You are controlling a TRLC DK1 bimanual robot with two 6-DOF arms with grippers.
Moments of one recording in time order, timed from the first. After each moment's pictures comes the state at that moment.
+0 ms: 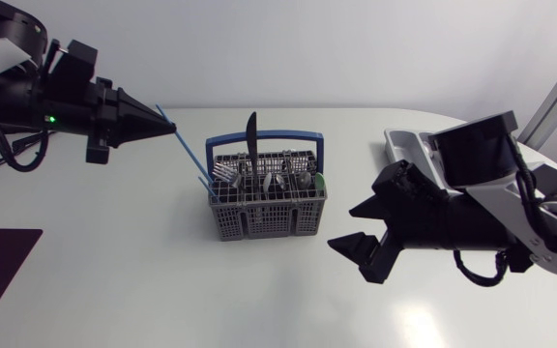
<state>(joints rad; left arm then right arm) 0.03 1.49 1.26 -0.71 0.95 0.95 0.47 1.14 0.66 -0.32 -0.30 -0.32</state>
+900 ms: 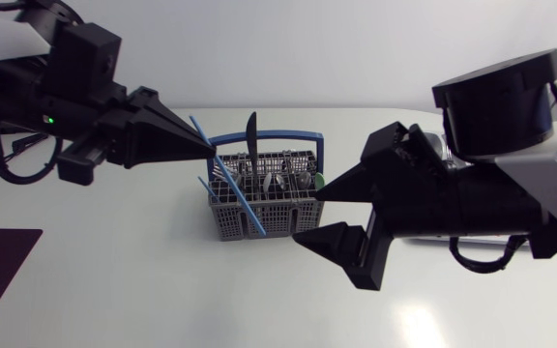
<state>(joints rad) -0.22 1.43 1.30 -1.01 1.15 0.96 0.66 1.09 0.82 -0.38 -0.38 -0.26</state>
